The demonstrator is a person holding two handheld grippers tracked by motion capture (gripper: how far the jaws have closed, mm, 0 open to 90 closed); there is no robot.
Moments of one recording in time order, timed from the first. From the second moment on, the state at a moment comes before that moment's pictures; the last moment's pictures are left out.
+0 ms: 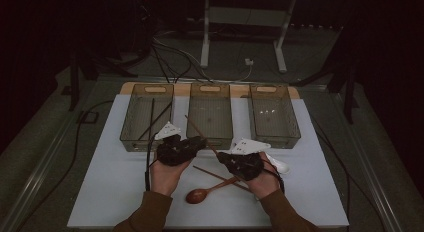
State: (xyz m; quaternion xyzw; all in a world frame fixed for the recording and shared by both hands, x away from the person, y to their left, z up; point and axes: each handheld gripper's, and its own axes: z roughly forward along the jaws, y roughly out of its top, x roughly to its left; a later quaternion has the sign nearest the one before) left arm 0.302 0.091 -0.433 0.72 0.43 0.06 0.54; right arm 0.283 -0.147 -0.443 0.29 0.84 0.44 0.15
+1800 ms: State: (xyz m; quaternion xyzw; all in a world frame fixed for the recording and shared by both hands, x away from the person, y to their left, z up) left arm 0.306 0.095 -0.423 0.70 0.46 0.04 0.55; right arm 0.294 -0.150 -0.446 0.37 0.80 0.44 0.15
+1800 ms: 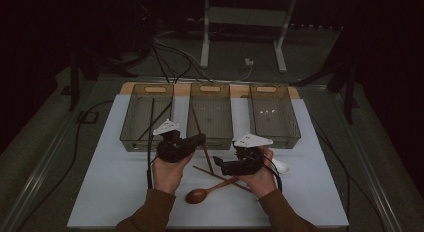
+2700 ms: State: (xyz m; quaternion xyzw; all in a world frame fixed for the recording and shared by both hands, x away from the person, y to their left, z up) left arm 0.316 0.160 -0.397 0.70 0.49 0.09 0.51; right arm 0.300 -0.180 -0.453 0.35 0.81 0.45 0.14
